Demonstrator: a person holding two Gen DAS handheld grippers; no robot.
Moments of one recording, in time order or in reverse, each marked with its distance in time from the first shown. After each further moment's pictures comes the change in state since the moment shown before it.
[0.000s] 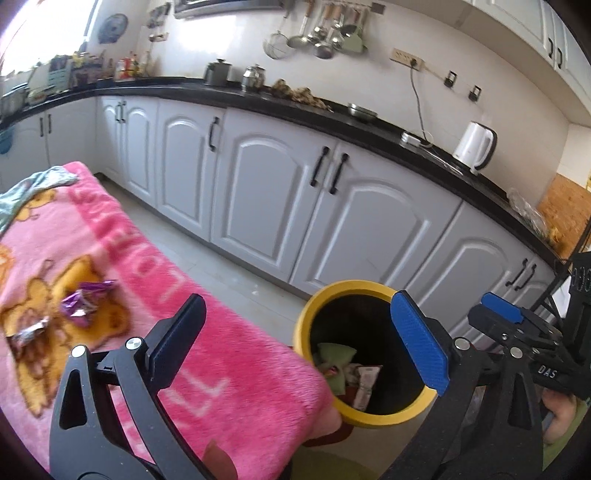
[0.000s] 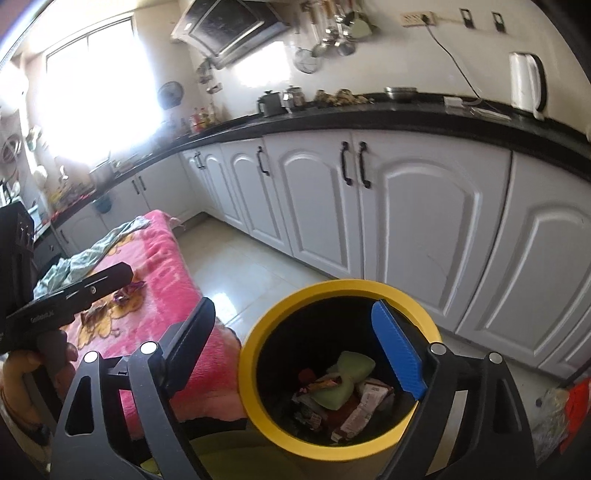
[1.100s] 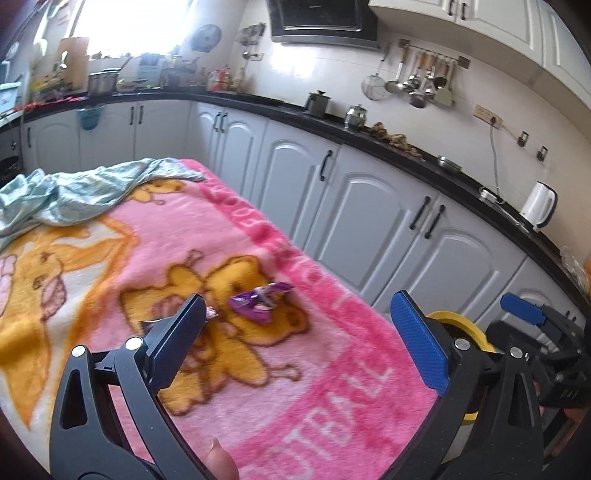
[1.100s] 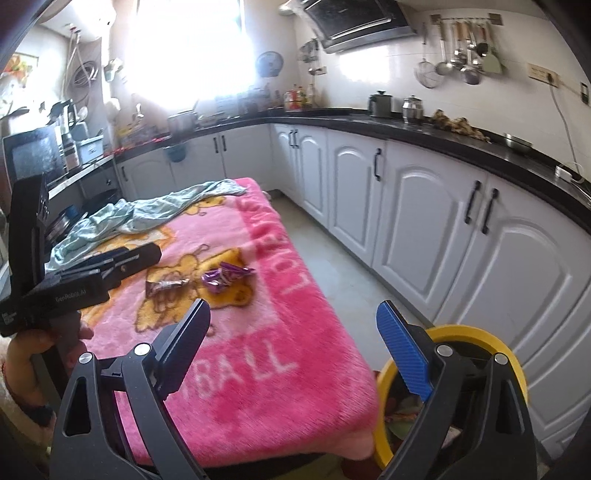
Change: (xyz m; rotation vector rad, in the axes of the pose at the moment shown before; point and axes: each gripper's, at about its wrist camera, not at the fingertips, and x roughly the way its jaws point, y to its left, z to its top) left arm -0.091 0.145 -0.021 -0.165 -0.121 0.246; right arm 0.050 0.180 0.015 -0.285 0.051 0.206
